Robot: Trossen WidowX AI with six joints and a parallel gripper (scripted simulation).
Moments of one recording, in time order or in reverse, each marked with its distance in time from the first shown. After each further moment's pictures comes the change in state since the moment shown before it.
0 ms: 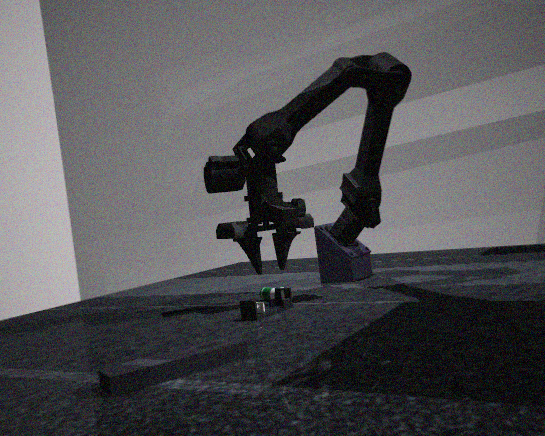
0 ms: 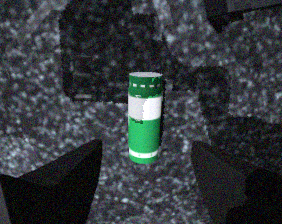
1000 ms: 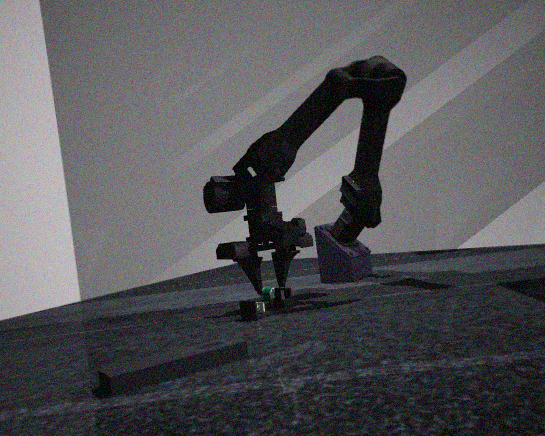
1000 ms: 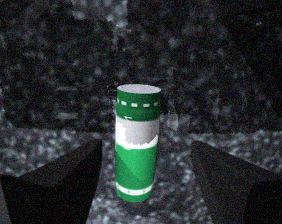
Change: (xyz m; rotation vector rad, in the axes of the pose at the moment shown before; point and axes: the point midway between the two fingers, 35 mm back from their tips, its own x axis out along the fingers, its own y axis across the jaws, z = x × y) arm 0.036 -0.006 0.002 -0.031 -0.017 -0.001
